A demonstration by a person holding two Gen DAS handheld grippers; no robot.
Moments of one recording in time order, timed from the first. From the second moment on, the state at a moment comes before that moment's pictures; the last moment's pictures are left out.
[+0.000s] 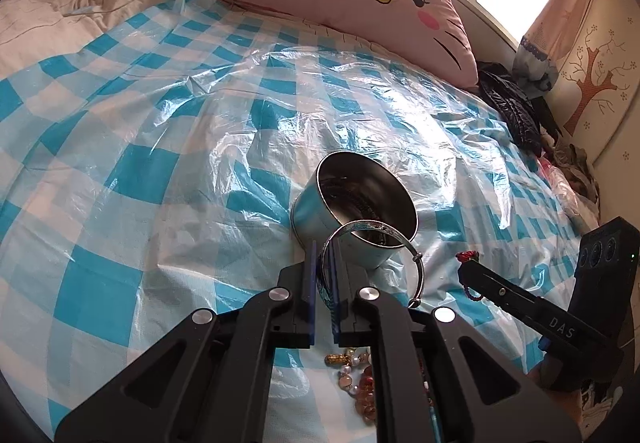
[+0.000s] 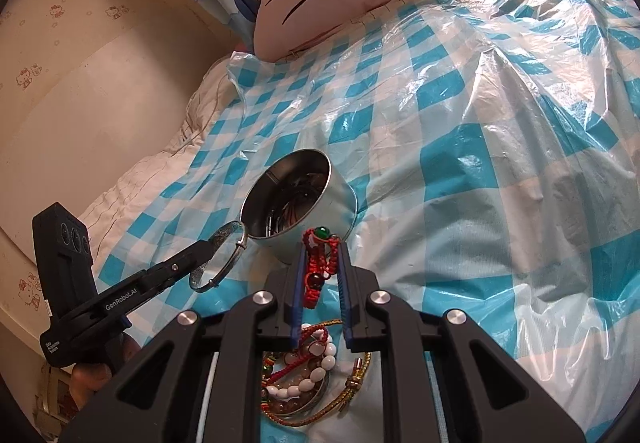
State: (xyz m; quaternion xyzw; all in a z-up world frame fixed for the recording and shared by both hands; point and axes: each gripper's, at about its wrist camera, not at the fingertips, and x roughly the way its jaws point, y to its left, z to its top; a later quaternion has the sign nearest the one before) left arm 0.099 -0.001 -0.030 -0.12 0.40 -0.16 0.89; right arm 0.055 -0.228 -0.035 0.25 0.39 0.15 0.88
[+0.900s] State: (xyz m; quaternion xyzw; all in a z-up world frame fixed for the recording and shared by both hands) left arm 0.110 -0.012 -0.016 -0.09 0.37 -0.15 0.91; right arm 0.084 -0.197 0.004 0.21 0.33 0.16 0.91
